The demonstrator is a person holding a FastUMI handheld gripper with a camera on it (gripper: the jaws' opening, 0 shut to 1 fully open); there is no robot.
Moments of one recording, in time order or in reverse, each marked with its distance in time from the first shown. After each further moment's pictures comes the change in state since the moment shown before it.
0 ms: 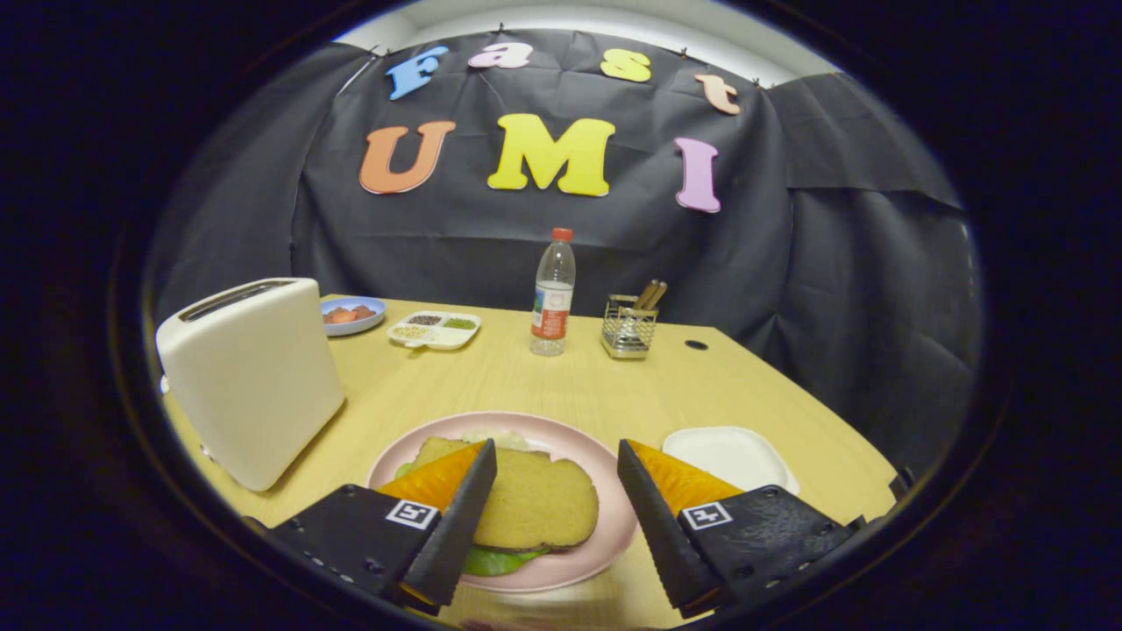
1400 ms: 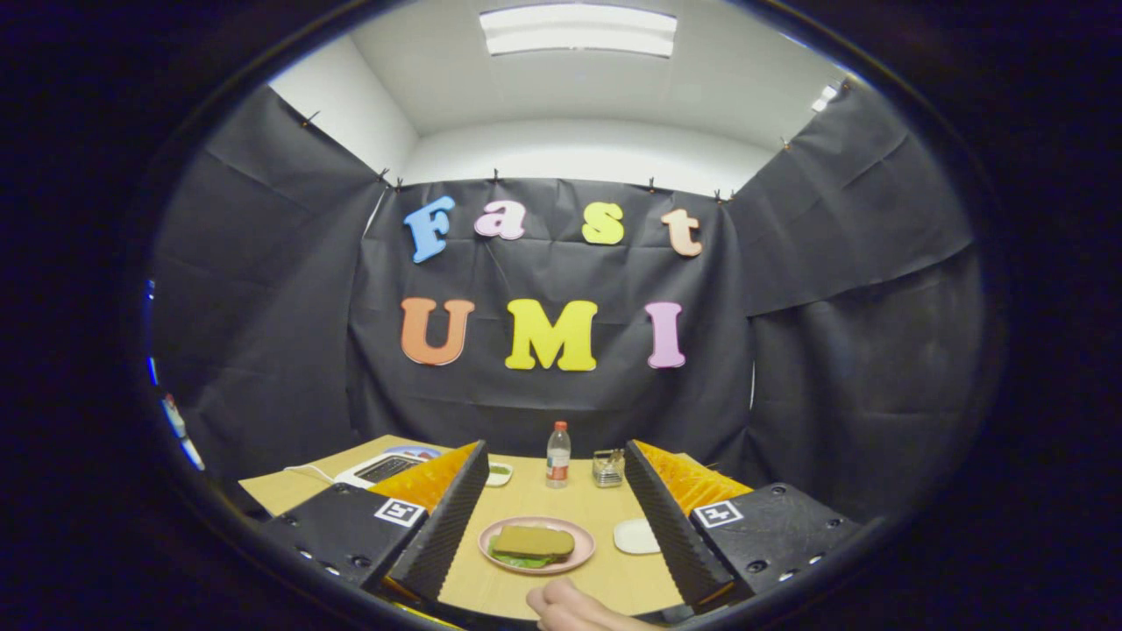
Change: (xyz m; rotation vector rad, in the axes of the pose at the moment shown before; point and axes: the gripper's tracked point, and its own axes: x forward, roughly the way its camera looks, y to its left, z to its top) arm -0.294 -0.040 0.146 0.094 -0.450 0.053
